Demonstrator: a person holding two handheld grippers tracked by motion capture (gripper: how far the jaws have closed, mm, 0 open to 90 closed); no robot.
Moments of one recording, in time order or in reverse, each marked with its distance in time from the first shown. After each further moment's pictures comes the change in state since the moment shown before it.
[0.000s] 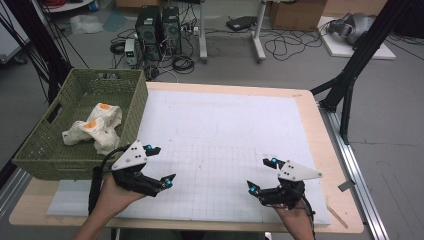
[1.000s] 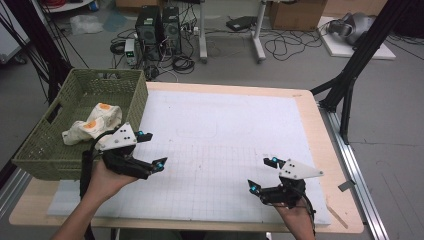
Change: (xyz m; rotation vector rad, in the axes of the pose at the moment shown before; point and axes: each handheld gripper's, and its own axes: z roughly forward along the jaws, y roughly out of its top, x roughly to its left) left arm 0.034 0.019 -0.014 -0.015 0.022 -0.024; right arm -0.004 0.000 0.000 0.000 0.010 0.022
